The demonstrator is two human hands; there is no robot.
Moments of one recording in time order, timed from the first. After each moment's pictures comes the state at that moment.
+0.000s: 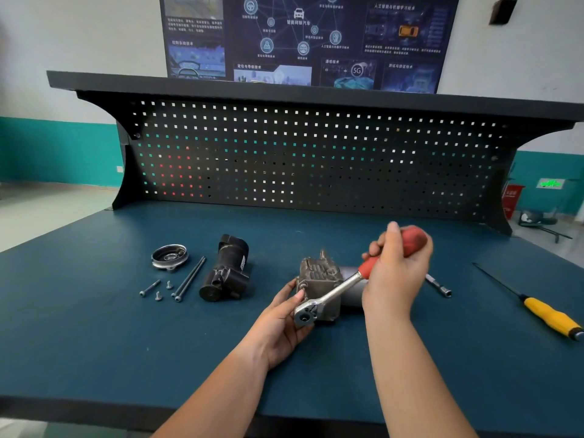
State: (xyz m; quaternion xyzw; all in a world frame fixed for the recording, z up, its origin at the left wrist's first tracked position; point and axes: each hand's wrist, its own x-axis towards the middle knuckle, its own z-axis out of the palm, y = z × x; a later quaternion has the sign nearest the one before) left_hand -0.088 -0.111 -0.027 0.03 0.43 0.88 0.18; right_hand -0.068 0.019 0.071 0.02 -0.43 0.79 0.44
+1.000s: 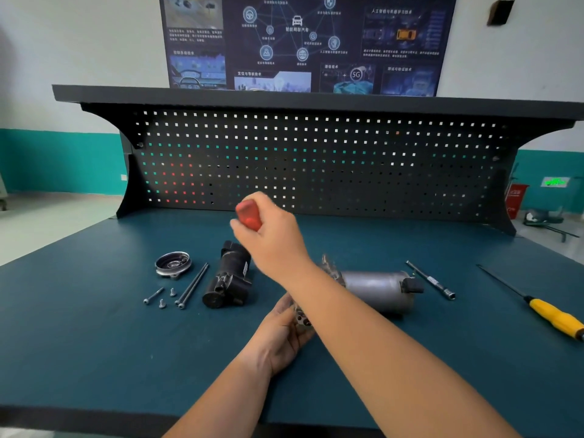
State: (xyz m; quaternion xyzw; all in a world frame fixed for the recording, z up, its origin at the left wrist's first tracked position) left_hand -0.088 -0.110 -0.026 0.03 0.48 0.87 0.15; right_hand -0.083 -0.078 0.108 0.30 -0.77 0.49 0.27
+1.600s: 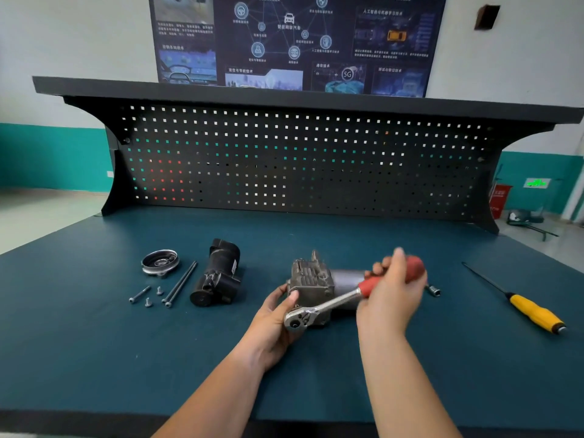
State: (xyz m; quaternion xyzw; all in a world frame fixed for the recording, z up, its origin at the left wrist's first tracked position) left_hand -0.089 -0.102 -0.027 0.00 0.42 0.90 0.13; right_hand -0.066 0.031 0.052 -0.09 -0.32 0.85 0.42
